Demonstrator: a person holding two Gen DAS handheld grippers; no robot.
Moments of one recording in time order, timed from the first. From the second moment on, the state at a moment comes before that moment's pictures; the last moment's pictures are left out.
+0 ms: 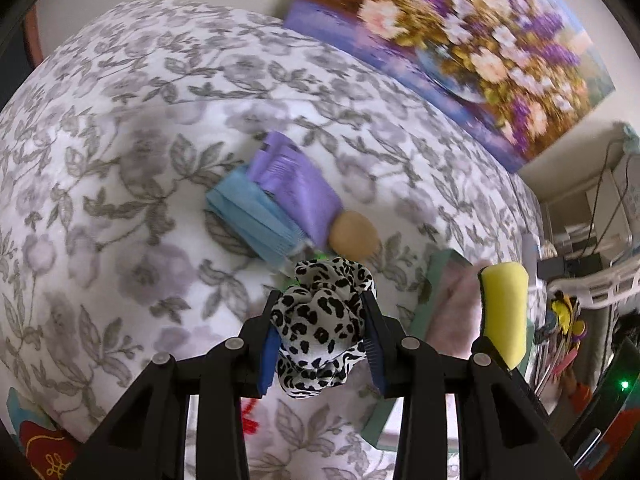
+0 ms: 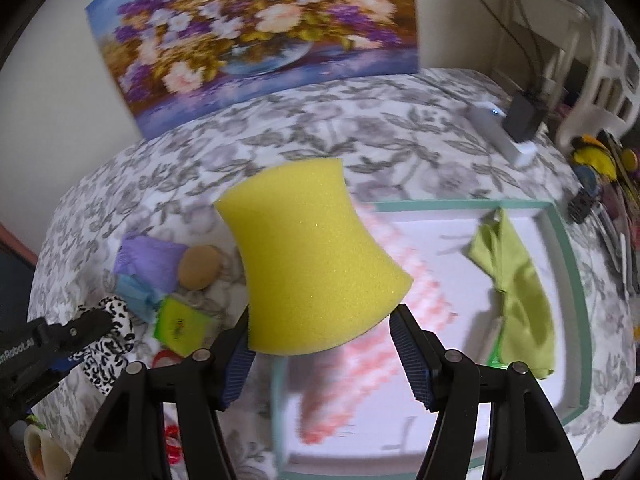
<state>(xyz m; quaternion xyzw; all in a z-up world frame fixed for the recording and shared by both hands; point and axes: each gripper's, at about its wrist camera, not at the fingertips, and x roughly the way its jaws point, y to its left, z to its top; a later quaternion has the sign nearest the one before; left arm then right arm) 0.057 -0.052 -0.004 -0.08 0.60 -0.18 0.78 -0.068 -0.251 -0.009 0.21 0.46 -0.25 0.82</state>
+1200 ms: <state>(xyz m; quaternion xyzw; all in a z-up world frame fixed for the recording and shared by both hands) -0.075 -0.219 -0.002 0.16 0.53 -0.32 0.77 -0.206 -0.400 -0.043 0.35 0.42 -0.37 0.75</state>
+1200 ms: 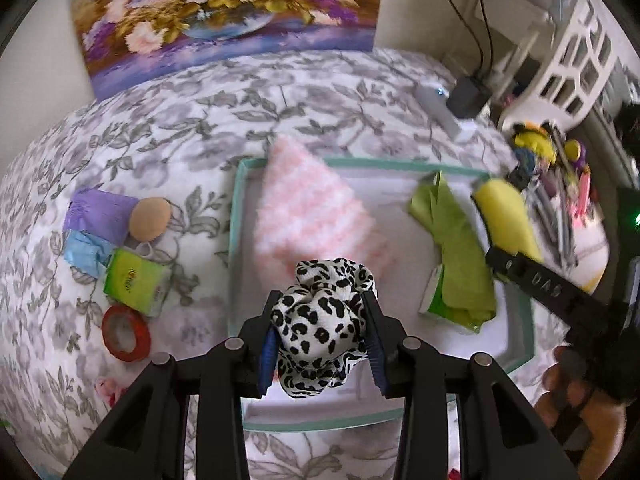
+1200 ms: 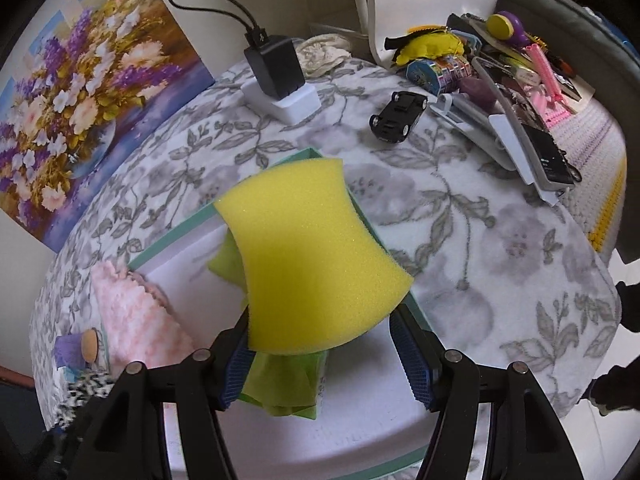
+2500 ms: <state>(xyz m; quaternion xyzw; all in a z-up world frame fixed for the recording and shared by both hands) 0.005 -0.160 -0.025 0.08 0.56 -0.19 0.80 -0.172 -0.362 -0.043 0.25 0.47 -0.35 0.77</state>
